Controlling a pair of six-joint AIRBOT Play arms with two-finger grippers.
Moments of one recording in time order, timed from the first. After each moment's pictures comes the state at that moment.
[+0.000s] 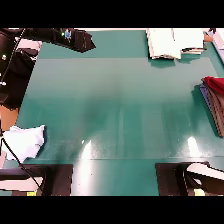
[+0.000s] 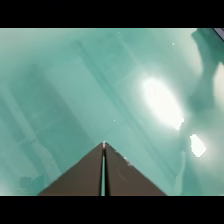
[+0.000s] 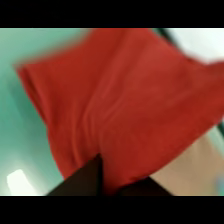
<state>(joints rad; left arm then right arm) -0.35 -1.46 1.95 1.09 -1.19 -1.42 -0.98 -1.26 1.55 -1.26 1.32 1.21</state>
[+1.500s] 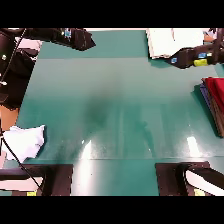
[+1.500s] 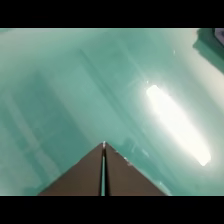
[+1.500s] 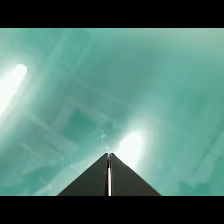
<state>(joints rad) -0.35 -1.46 1.95 1.09 -1.15 -1.41 0.03 -1.13 1.49 -0.95 1.27 1.26</state>
